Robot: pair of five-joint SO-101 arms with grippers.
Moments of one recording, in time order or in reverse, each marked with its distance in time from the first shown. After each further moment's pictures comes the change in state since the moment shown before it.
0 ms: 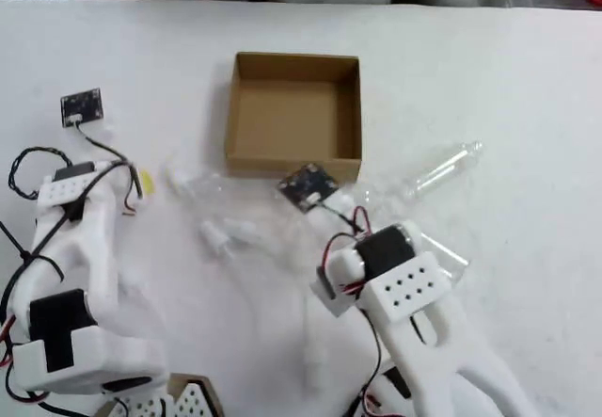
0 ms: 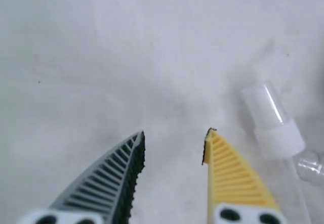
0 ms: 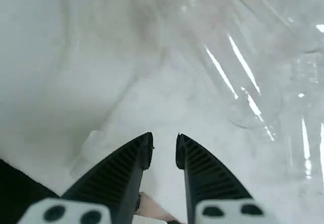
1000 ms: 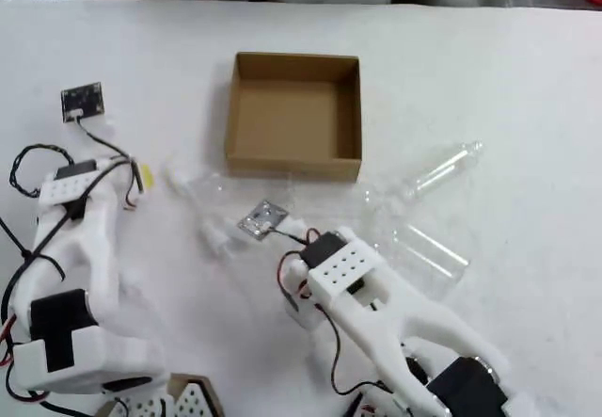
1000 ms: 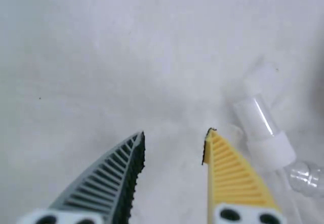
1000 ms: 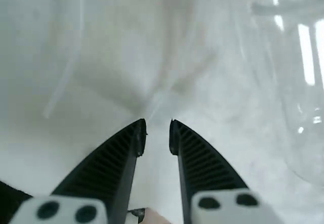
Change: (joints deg) left arm 0.4 0.1 -0.5 -2.4 0.0; right arm -8.1 21.6 7.2 -18.7 -3.4
